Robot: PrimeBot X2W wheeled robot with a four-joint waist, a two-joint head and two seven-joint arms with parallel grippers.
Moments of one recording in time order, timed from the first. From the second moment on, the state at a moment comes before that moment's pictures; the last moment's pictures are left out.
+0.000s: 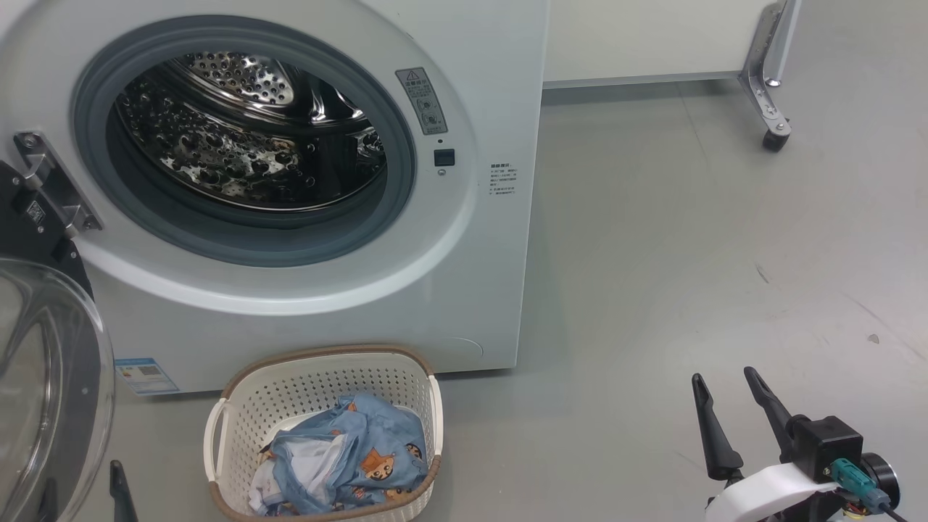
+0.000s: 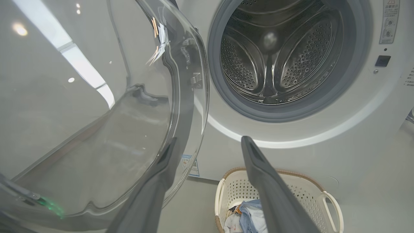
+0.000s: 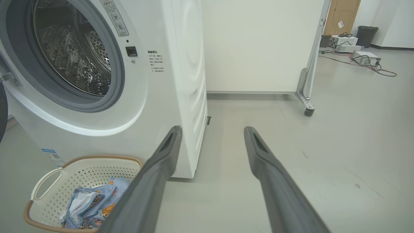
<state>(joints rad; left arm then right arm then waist) 0.25 0.05 0.20 0.13 -0.23 -0.04 -0.25 0.09 -0.04 0.05 0.22 0.12 0.12 -0.26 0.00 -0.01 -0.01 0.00</state>
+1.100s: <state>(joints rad) 0.25 0.05 0.16 0.12 -0.21 -0.08 -0.25 0.09 -0.04 0.07 0.22 0.12 0.12 -0.26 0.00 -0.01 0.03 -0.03</state>
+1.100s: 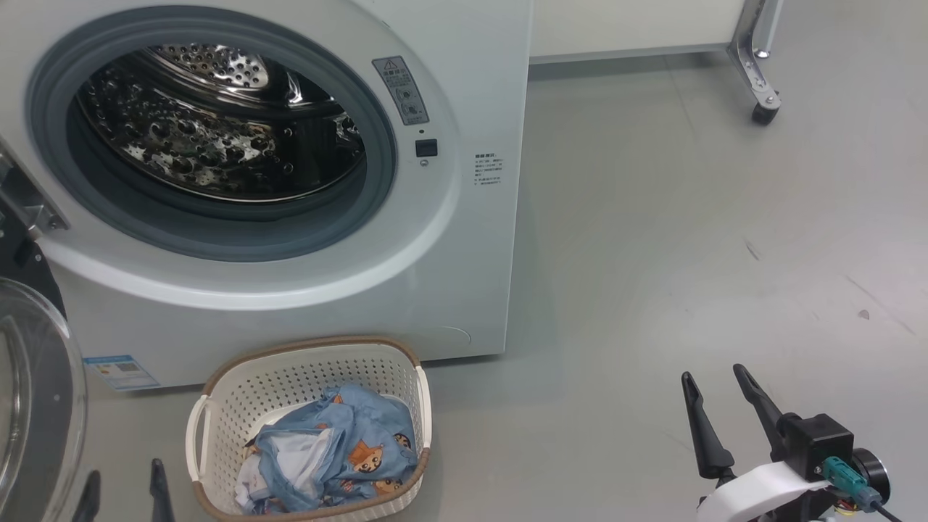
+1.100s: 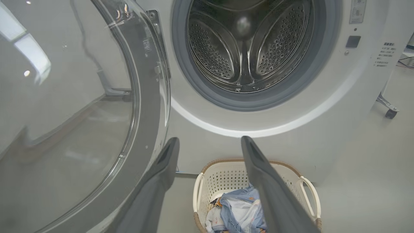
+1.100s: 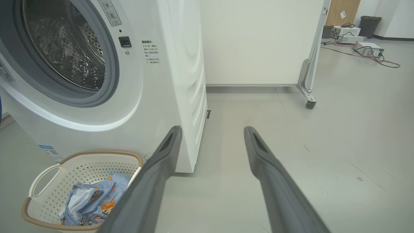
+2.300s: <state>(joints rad) -0.24 0.14 0.04 0.47 -0.39 -0.12 0.00 -0.10 -0.04 0.15 0.10 0.13 0.11 -0.26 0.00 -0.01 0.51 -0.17</state>
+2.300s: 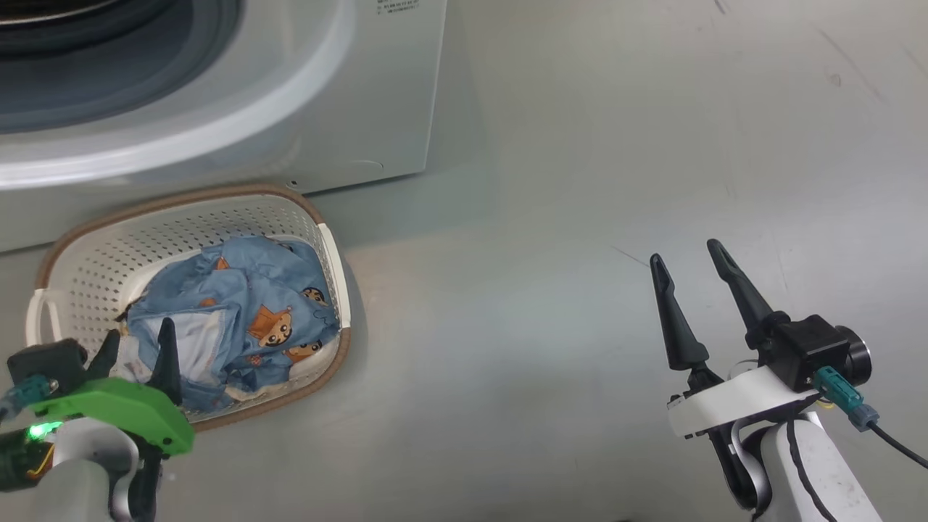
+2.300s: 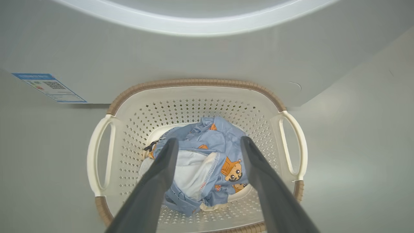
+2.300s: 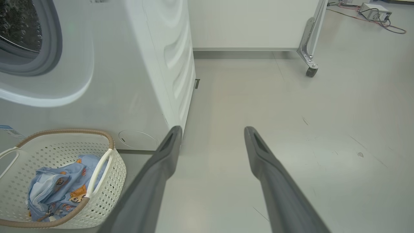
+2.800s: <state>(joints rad) -0.49 0.22 0.00 0.56 -0.49 -0.12 0.14 -0.20 -0.04 0.13 0.03 0.08 0.09 -0.26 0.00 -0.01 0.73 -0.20</state>
